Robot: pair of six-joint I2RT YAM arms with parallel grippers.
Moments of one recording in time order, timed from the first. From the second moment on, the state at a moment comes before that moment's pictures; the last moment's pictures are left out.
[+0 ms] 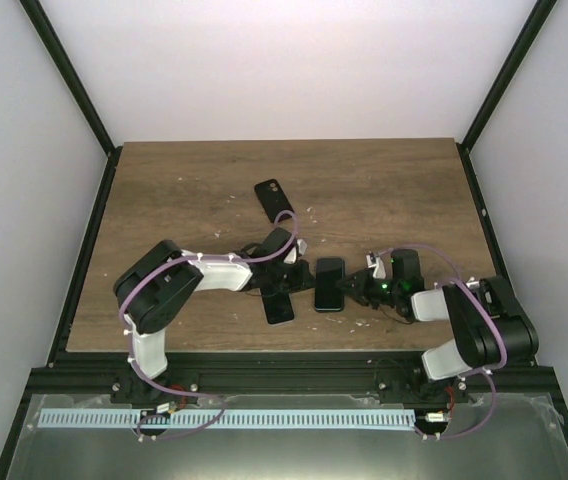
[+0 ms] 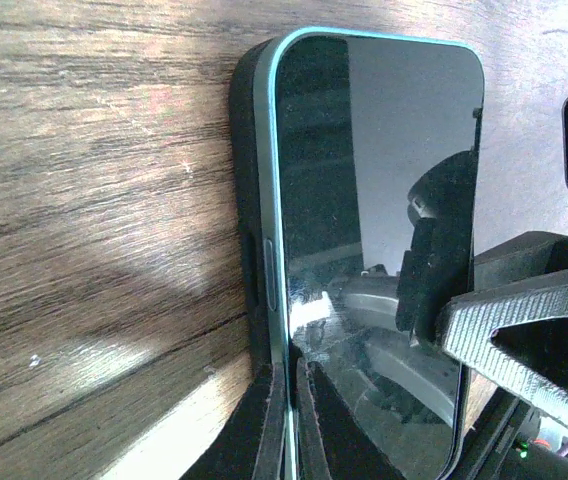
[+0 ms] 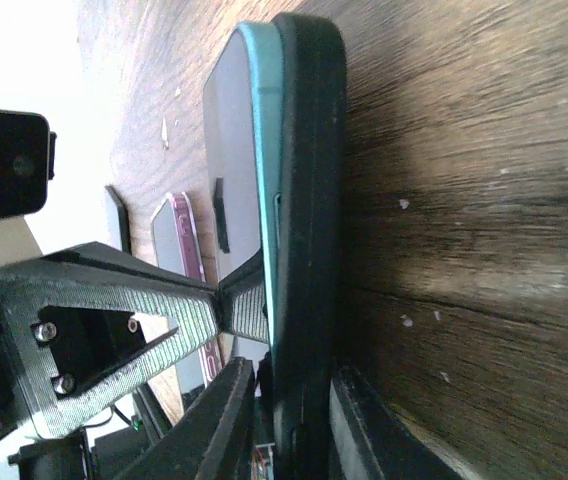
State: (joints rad) left arm -0.82 1.89 0.96 0.08 0.44 -0.92; right arm 0.19 1.46 0.27 0.43 -0.80 0.83
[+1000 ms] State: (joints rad) left arm -0.78 1.04 0.81 0.02 0.49 -0.89; right arm 0.26 0.82 0.33 0.44 -1.09 0.94
